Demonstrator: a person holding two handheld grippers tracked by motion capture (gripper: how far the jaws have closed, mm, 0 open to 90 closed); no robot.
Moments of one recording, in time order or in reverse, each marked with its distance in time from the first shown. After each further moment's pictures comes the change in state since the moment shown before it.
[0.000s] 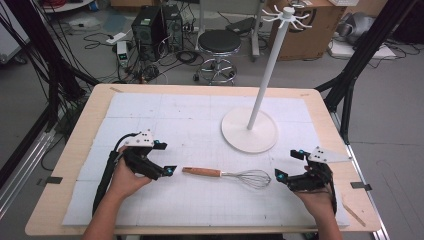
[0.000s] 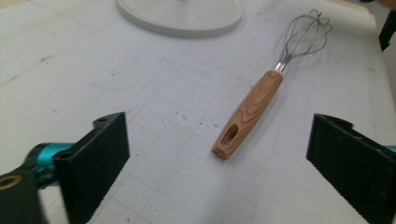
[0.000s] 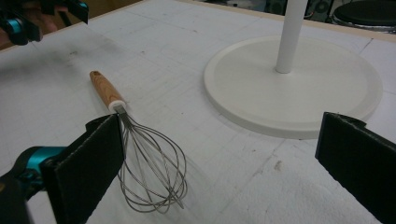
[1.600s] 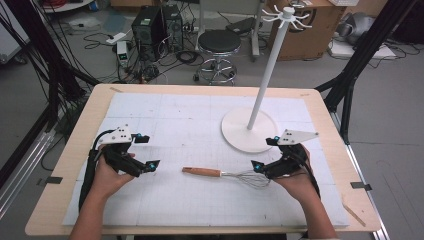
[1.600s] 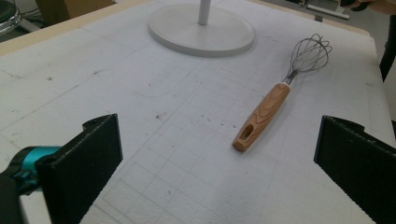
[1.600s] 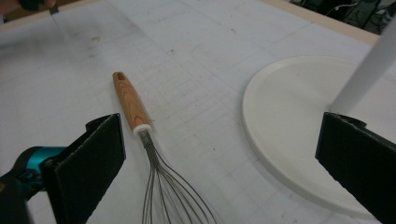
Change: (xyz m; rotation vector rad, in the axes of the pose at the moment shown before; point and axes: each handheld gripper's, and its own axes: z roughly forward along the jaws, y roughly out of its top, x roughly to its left) left arm 0.012 -0.004 -0.042 -0.078 0.047 0.003; right arm 0.026 0.058 0.054 0.147 0.100 -0.130
